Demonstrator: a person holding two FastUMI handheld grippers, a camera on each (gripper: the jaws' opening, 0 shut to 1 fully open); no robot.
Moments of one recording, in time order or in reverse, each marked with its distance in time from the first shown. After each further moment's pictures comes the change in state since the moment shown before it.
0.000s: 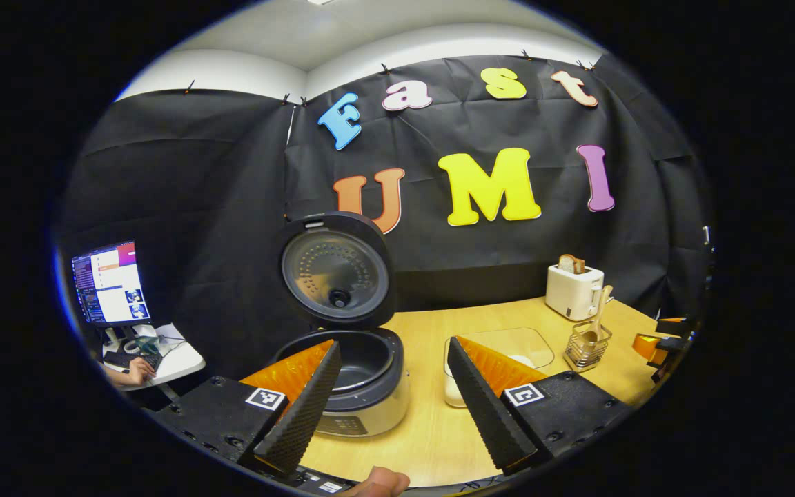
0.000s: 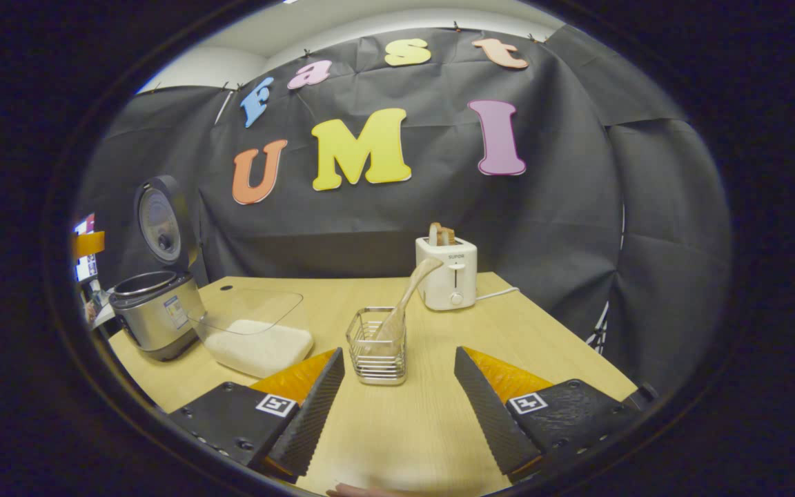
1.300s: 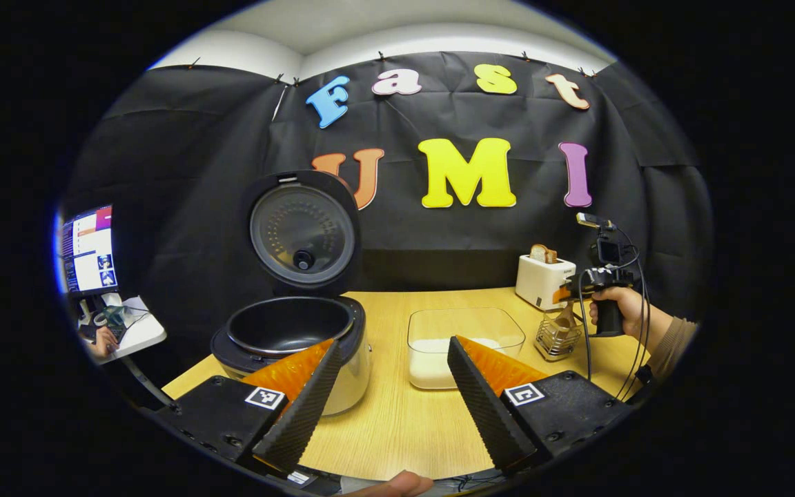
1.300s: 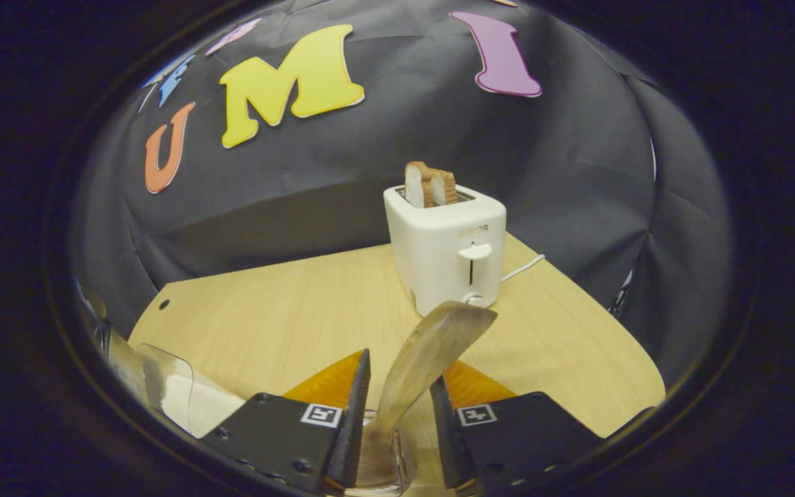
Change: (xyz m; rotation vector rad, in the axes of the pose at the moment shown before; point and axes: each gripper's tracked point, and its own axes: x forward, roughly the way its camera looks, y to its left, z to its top) left arm 0.004 -0.010 -0.045 -0.060 0.044 -0.092; right arm 0.224 -0.018 0.015 0.173 0.333 -0.111
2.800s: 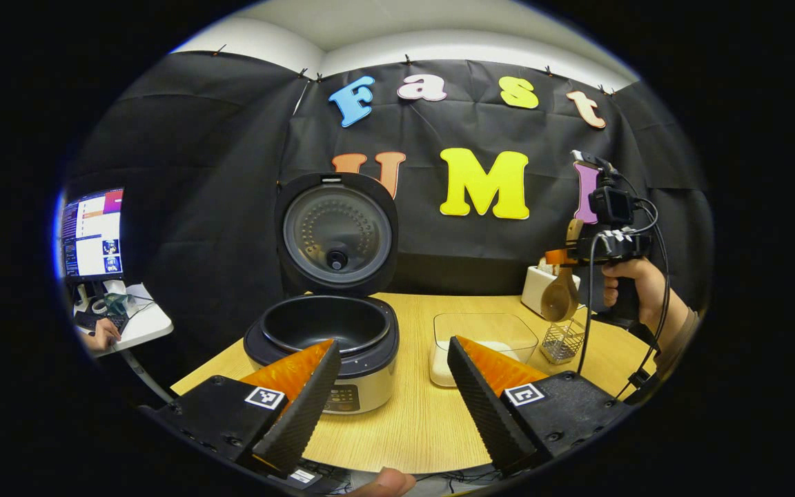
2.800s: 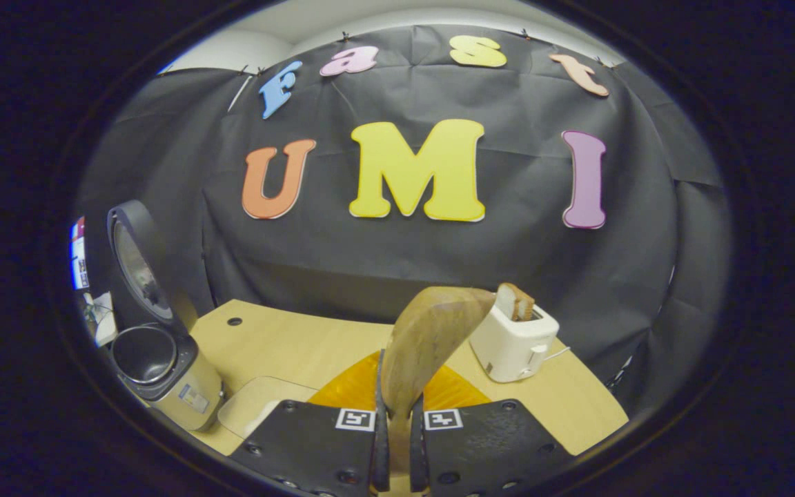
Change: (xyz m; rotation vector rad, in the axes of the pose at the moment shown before) left arm -0.019 0.046 0.005 -0.062 -0.003 -0.009; right arm -0.168 0.189 0.055 -0.249 -0.306 0.150
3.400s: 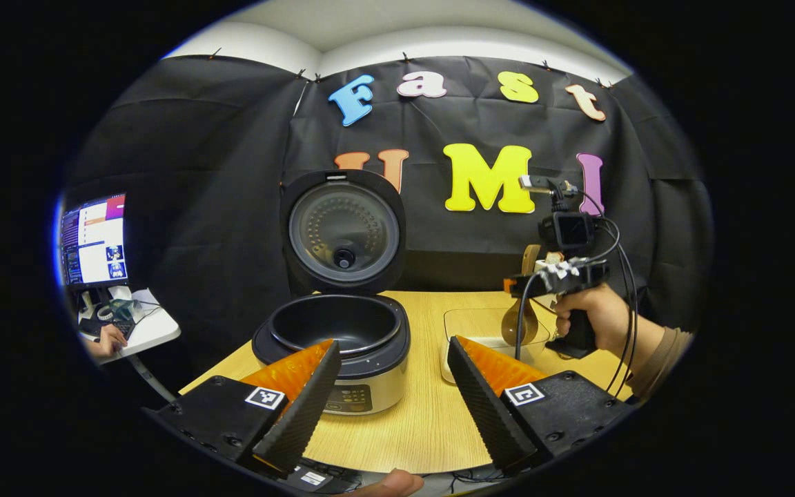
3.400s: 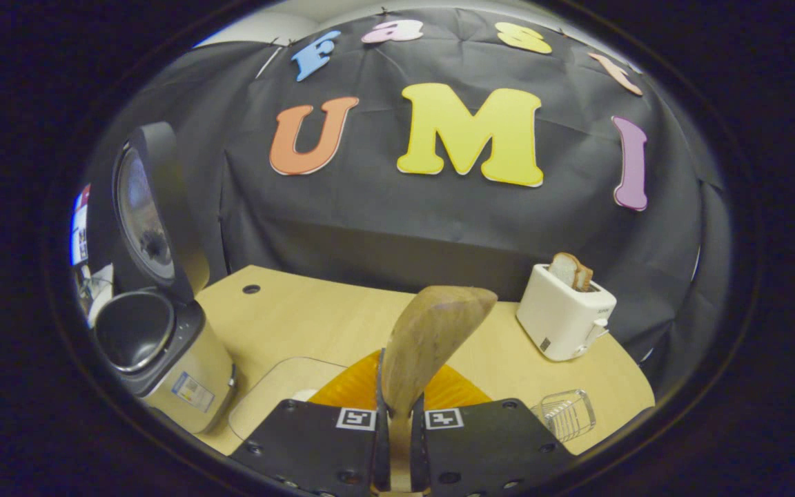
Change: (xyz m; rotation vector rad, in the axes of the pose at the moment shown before) left arm 0.004 0.010 -0.004 0.003 0.009 0.022; right arm 0.060 0.074 -0.071 -0.112 0.085 0.012
